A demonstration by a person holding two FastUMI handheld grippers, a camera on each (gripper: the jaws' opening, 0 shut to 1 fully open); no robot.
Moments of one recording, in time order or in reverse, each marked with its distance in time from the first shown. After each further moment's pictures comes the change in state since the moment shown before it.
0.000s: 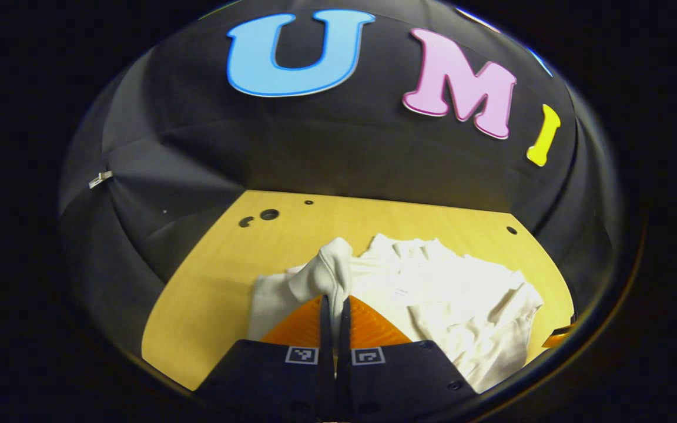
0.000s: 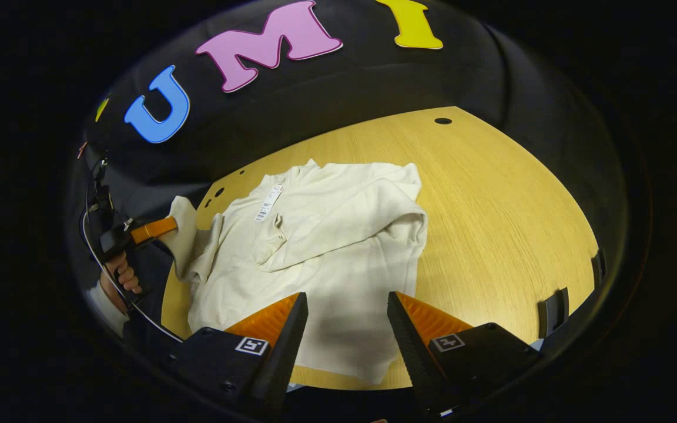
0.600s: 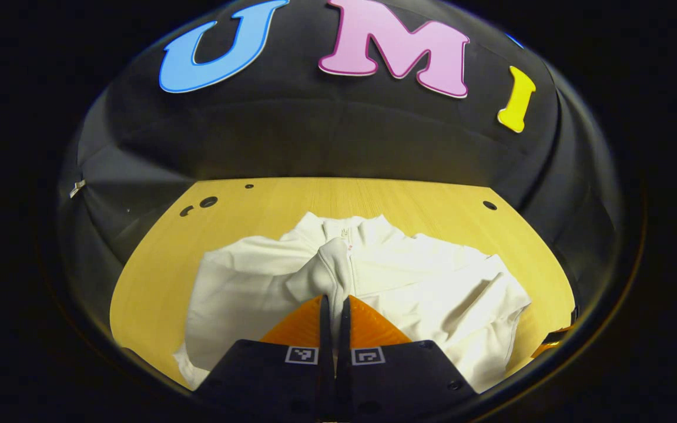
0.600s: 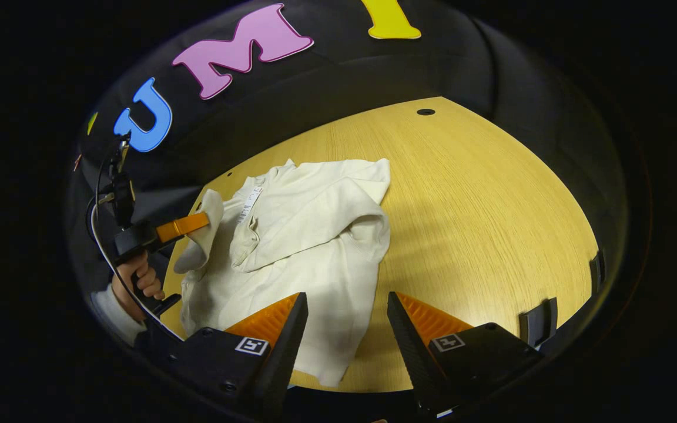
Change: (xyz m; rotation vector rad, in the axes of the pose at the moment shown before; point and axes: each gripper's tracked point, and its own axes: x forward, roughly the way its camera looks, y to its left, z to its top) left arm 0.049 -0.121 -0.046 0.070 0.080 -0.035; right arm 0.013 -0.051 0.003 0.032 0.030 0.006
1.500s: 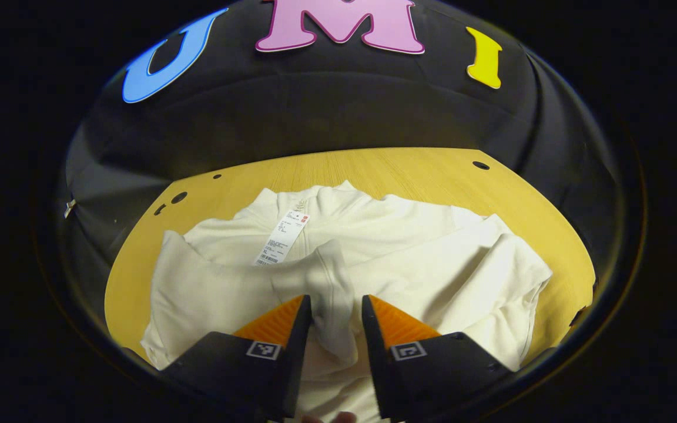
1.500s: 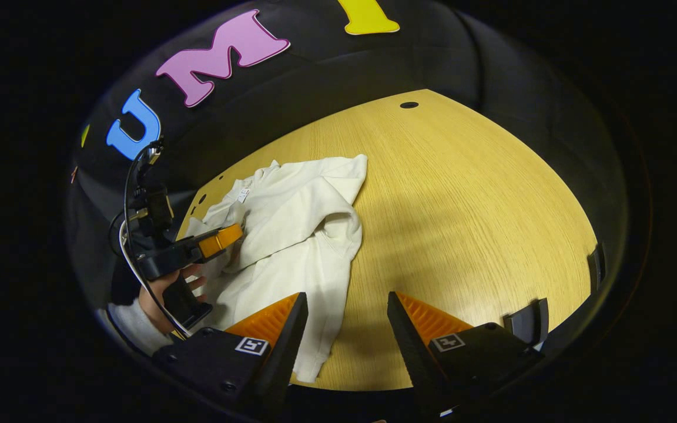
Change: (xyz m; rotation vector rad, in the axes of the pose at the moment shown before) left arm 0.034 -0.056 -0.044 0.126 0.050 0.005; right arm -0.003 -0.023 0.000 0.038 0.012 -0.003
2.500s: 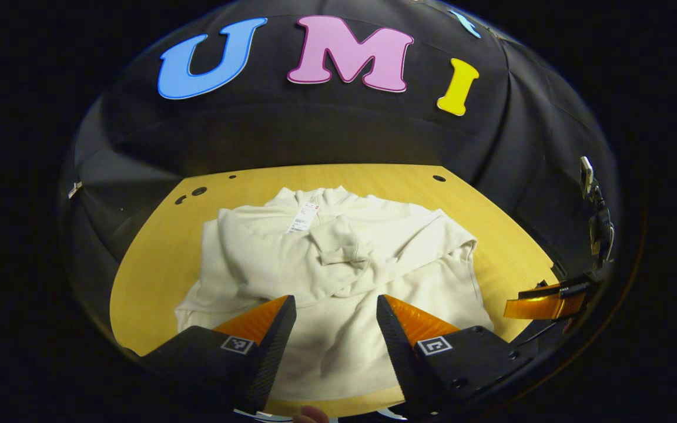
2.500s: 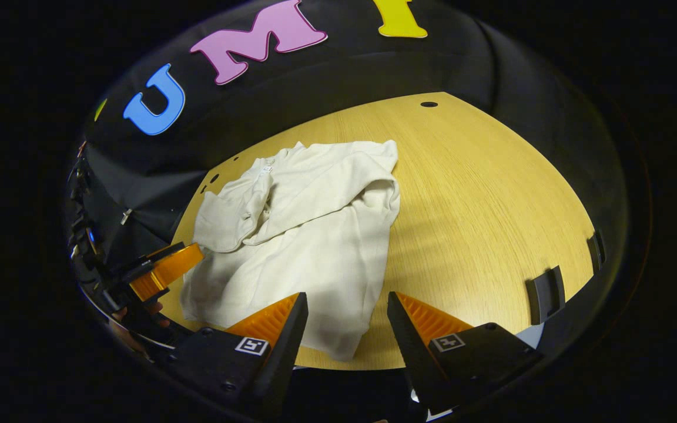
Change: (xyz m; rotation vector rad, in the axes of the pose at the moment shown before) left arm -0.168 0.060 -0.057 -0.033 -0.057 -0.129; right arm -0.021 0.053 -0.055 -0.079 0.022 -0.016
